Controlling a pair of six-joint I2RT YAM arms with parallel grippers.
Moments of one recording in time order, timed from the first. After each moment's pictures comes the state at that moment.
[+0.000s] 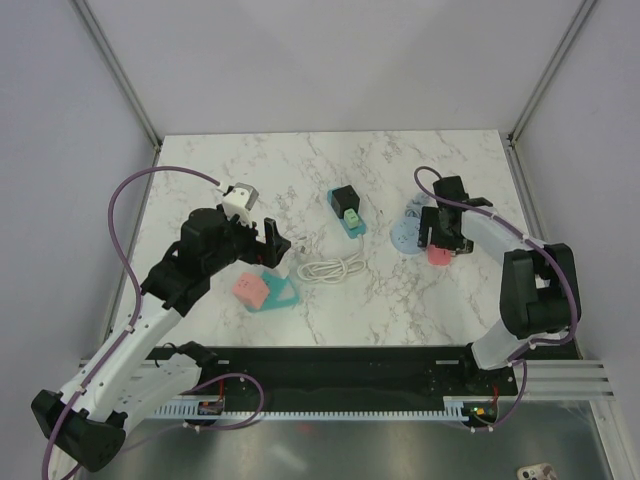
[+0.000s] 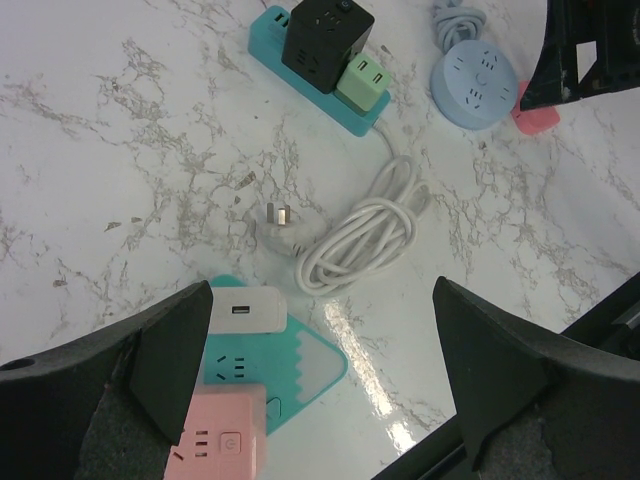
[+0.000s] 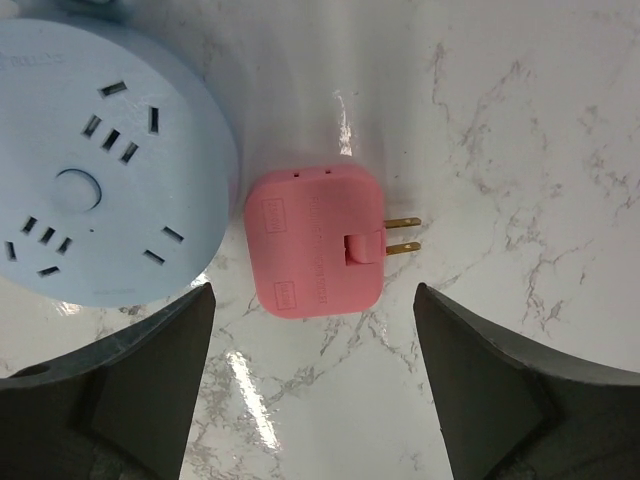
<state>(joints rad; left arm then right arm) -0.50 0.85 0.86 -0.42 0.11 -0.20 0.15 1.61 1.04 -0.61 0.20 0.32</state>
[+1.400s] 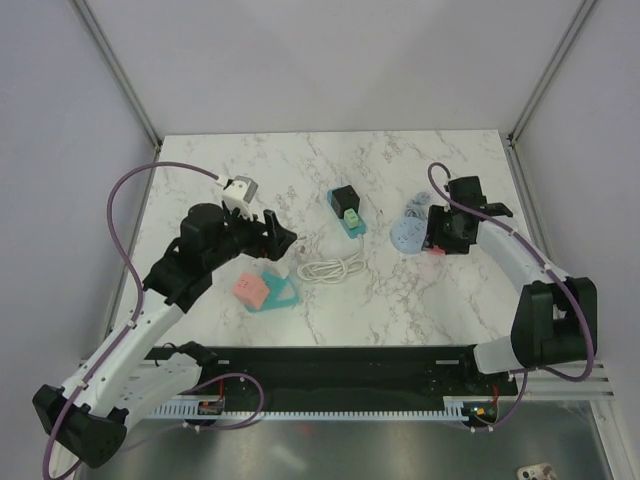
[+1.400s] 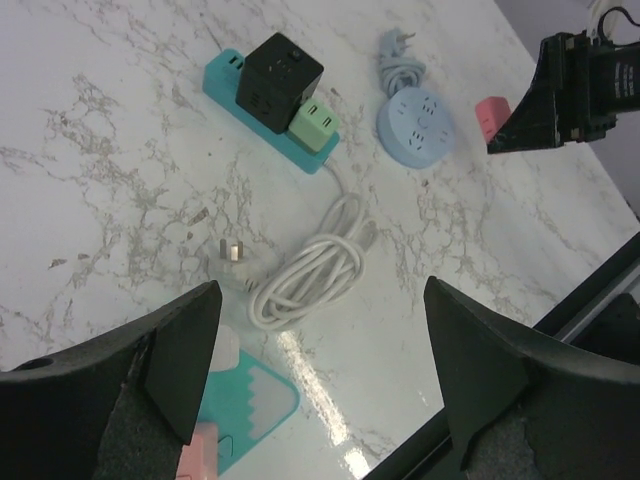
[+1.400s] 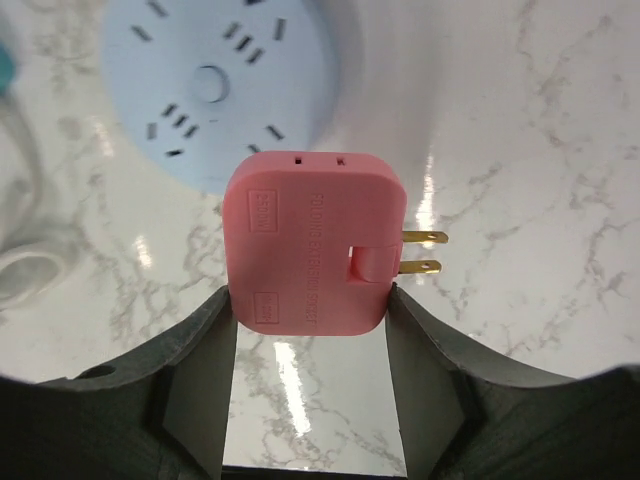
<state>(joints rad) -0.50 0.87 0.87 -0.36 0.17 -0.28 0.12 1.46 1.01 -0.68 -0.01 0.29</state>
